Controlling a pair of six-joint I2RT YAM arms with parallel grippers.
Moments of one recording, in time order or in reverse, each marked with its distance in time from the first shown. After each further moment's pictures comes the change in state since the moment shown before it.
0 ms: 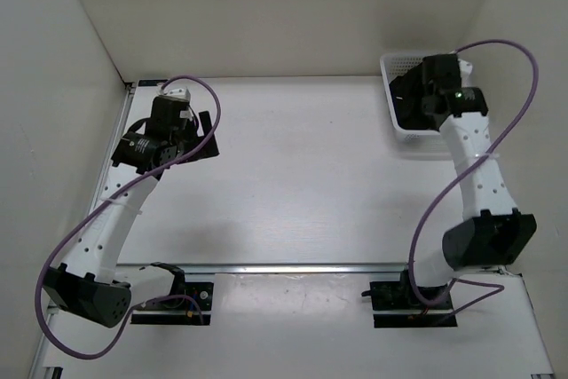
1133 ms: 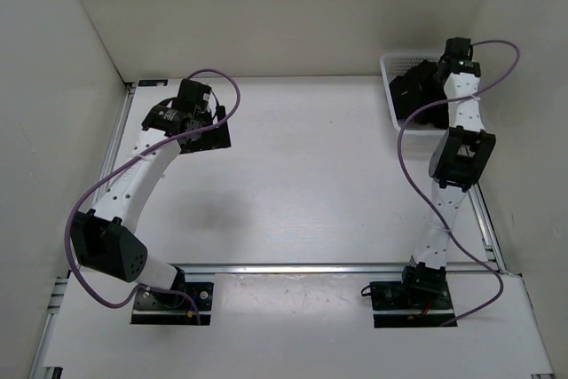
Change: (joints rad) left arm -0.007 0.273 0.108 -0.011 0.006 0.018; right arm -0.333 0.977 0.772 0.136 -0.365 0.094
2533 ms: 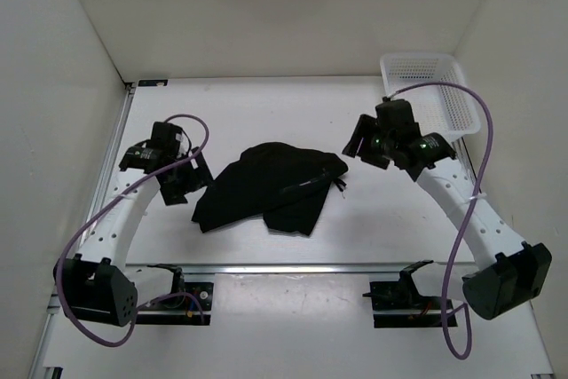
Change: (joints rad) left arm 0.177 -0.274 -0.372 -0.067 0.243 -0.149; right arm 0.630 -1.202 -1.122 0.082 0.045 0.105
